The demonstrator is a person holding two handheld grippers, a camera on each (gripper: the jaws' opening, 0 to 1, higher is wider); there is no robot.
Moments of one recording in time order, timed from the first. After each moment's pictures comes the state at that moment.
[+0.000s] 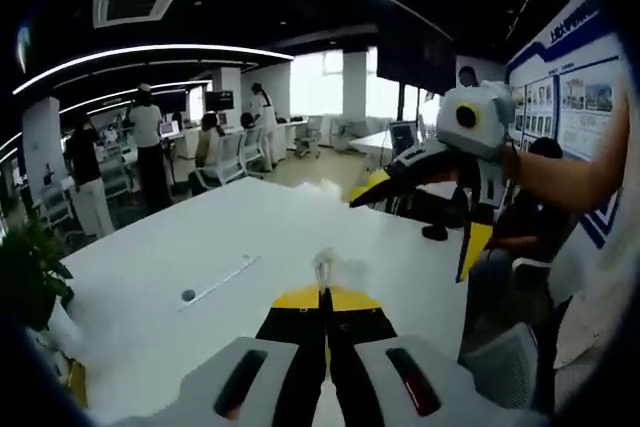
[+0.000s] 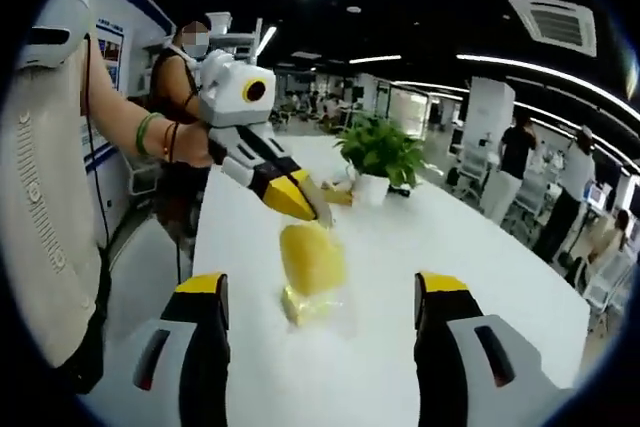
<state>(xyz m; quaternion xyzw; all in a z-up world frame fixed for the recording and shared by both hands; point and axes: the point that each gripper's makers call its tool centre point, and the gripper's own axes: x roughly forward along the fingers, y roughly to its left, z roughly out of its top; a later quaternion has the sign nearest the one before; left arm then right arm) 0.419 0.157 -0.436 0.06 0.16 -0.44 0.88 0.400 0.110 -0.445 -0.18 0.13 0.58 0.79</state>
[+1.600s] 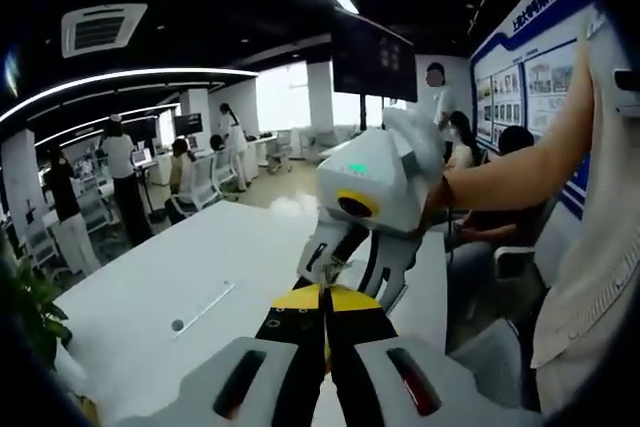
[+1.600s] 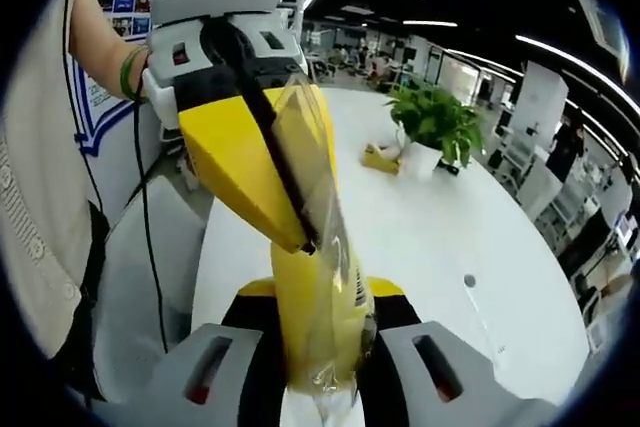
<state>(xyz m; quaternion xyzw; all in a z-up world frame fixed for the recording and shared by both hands) 0.380 0.124 -0.408 0.10 0.13 -0.50 0.85 0.393 0.169 -0.494 -0.26 0.20 0.62 0.71</state>
